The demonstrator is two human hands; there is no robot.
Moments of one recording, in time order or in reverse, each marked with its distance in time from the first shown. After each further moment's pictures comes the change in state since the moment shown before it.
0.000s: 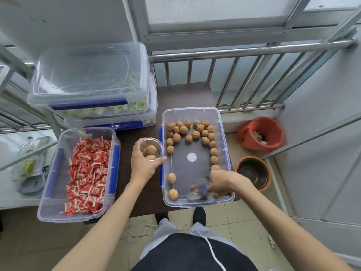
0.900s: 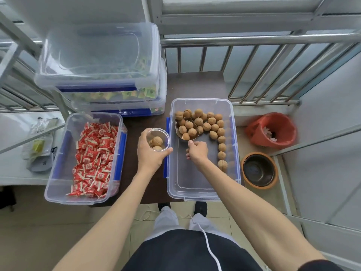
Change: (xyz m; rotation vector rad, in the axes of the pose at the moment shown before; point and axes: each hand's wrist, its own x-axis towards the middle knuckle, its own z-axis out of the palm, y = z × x) left_hand -0.006 0.009 0.005 -0.011 0.062 -0.106; right_hand 0.142 -0.064 0.018 1.170 0.594 0.048
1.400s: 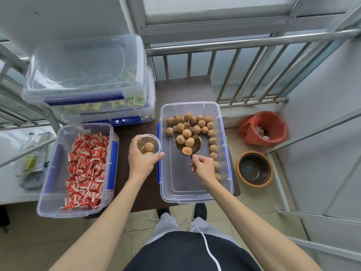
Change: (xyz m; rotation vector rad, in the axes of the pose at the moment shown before) left_hand 0.000 0.002 -0.001 0.018 -0.016 0.017; right_hand -0.037 0.043 -0.051 0.100 -0.017 -0.167
